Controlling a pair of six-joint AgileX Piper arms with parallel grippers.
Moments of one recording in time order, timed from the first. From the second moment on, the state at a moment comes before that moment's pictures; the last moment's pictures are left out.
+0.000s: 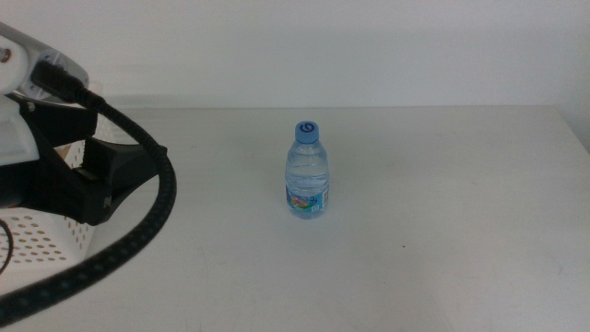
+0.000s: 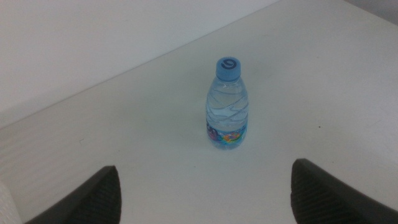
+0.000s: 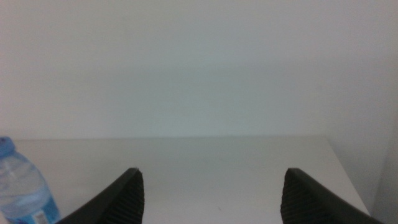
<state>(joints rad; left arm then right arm) -0.22 0.84 -0.84 -0.56 0.59 0.68 0.08 0.43 -0.30 -0.15 0.04 0.24</state>
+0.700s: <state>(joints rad) -0.22 0.84 -0.84 -0.56 0.59 0.68 0.34 0.58 -0.59 -0.10 0.34 0.09</state>
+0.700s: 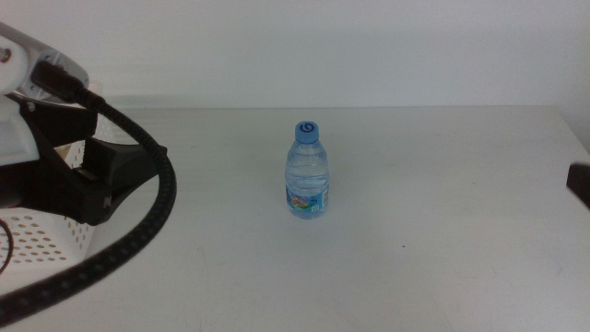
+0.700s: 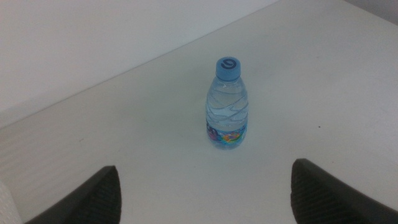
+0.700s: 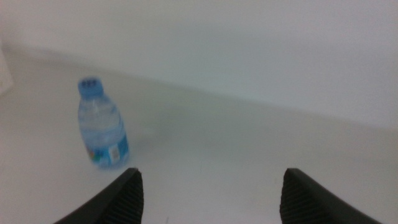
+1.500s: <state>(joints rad) -0.22 0.84 -0.84 -0.60 0.56 0.68 0.34 0.58 -0.59 0.00 0.43 -0.02</state>
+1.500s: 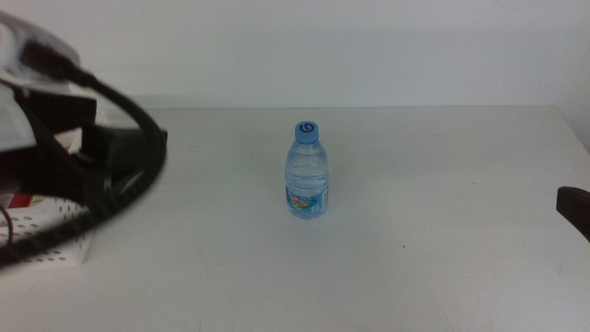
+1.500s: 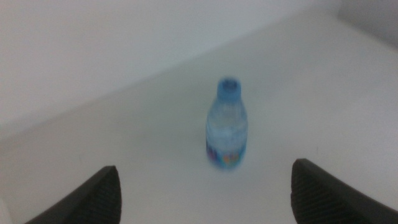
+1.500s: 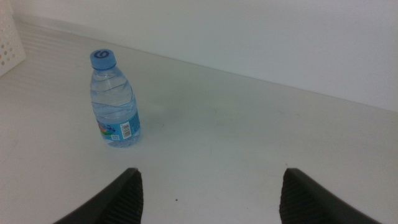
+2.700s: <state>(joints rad) -0.42 0.96 -0.92 -0.36 0.33 0.42 0.34 0.58 -0.59 0.00 0.43 -0.02</state>
